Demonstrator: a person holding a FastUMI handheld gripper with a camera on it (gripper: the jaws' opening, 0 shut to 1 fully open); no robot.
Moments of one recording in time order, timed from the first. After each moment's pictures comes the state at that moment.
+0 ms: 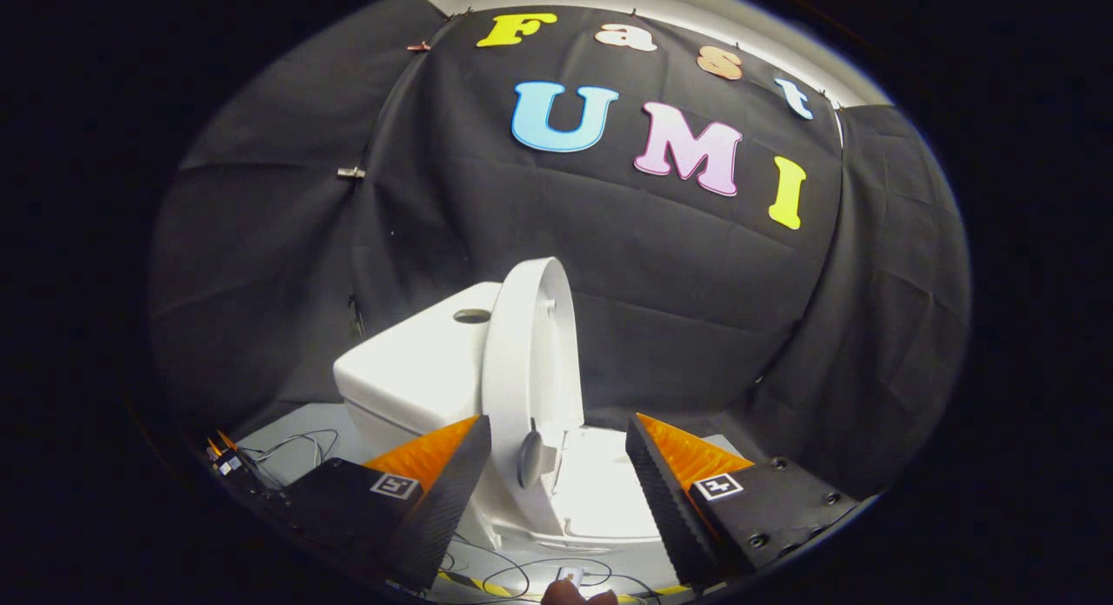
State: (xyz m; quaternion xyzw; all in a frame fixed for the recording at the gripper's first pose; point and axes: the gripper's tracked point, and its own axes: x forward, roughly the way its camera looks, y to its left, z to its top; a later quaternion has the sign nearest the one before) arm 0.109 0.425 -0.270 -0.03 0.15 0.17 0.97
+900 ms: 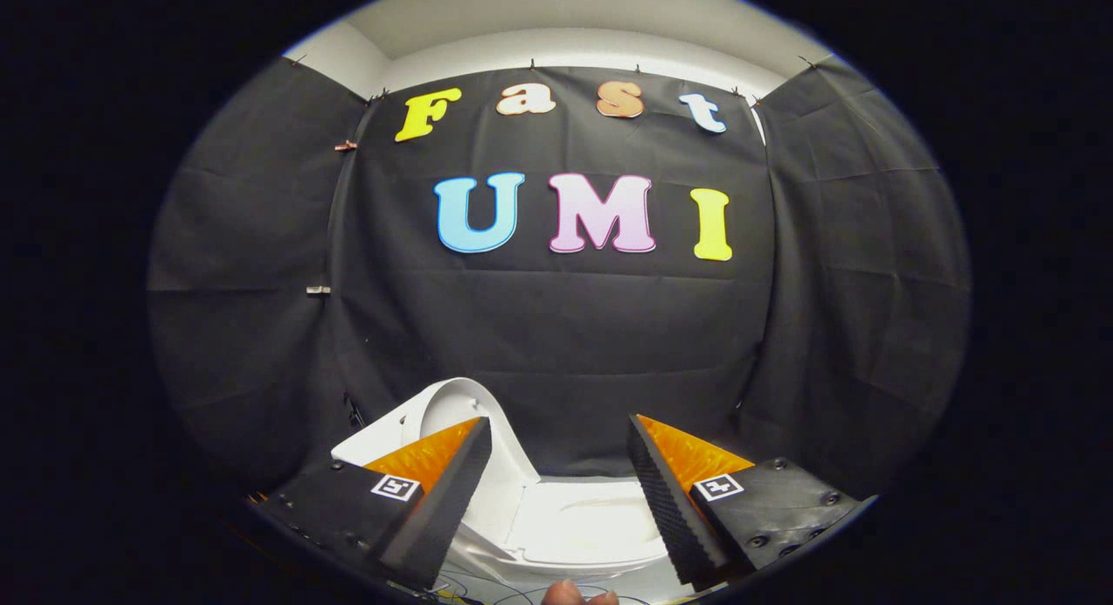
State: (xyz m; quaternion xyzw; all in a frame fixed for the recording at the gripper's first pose) arm 0.109 0.240 -0.141 0.08 0.06 0.14 0.98
